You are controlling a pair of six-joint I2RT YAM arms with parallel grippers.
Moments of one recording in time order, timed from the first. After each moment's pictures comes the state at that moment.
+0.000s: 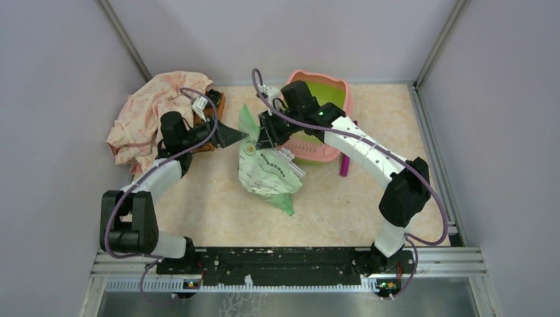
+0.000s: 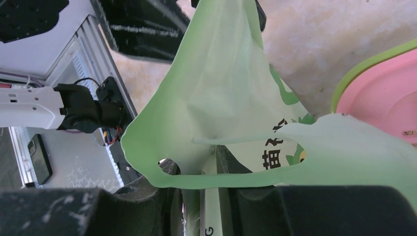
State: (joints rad) left arm -0.05 1.40 0.79 0.46 0.96 -0.58; right arm 0.72 1.73 1.67 -0.62 -0.53 0.18
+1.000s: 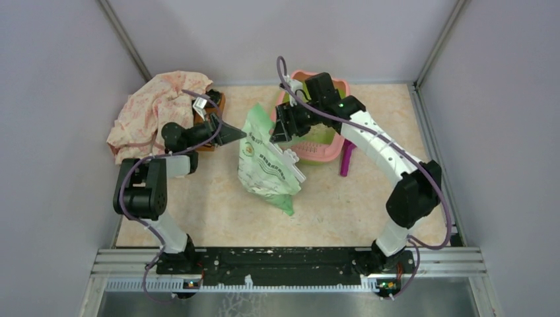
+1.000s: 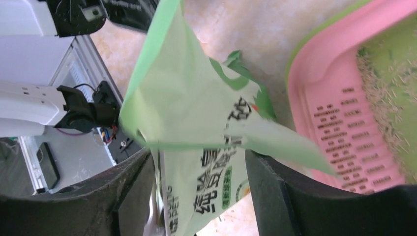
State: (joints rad) left arm -0.06 1.69 0.77 1.31 1.21 -1.08; right arm 0.57 1.71 1.66 -0.68 -0.62 0.15
